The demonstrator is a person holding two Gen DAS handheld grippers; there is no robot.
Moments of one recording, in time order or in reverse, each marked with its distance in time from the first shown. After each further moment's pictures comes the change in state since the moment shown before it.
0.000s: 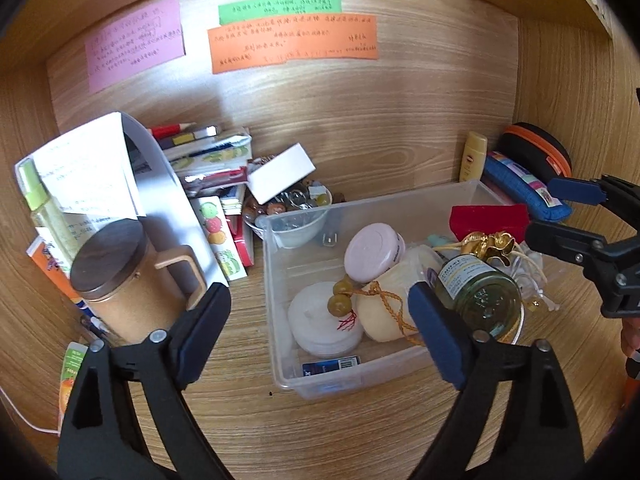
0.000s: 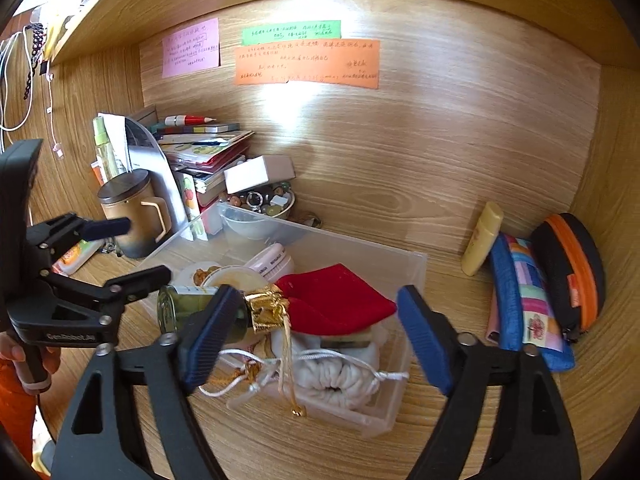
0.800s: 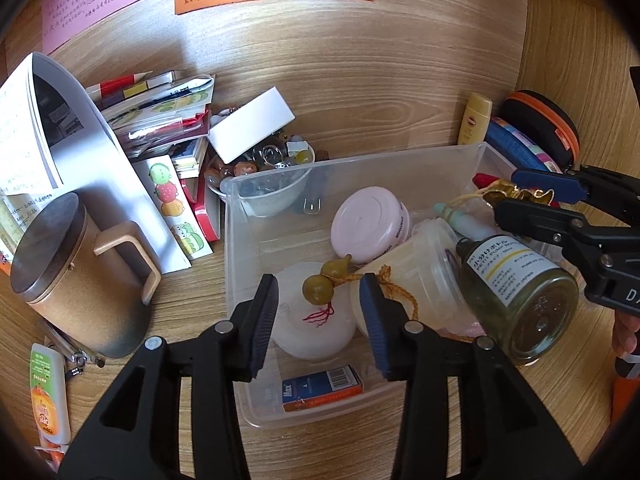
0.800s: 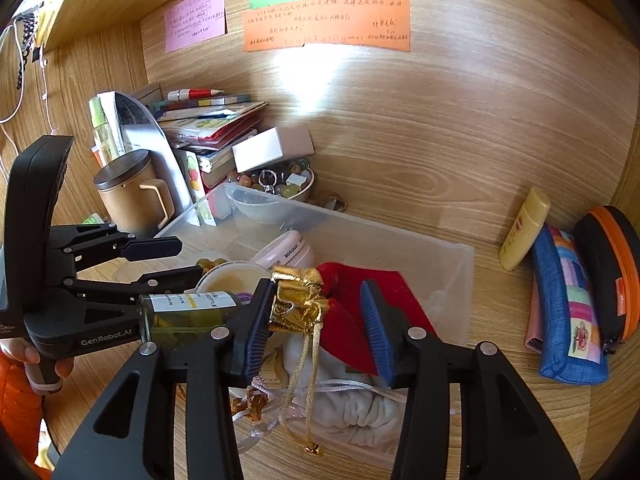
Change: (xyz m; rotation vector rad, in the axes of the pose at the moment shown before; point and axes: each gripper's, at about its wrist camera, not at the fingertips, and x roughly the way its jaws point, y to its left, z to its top) left arm 0.054 0.001 -0.003 0.007 0.148 -0.086; right arm 0.050 0.005 0.005 -0.007 0.084 0.088
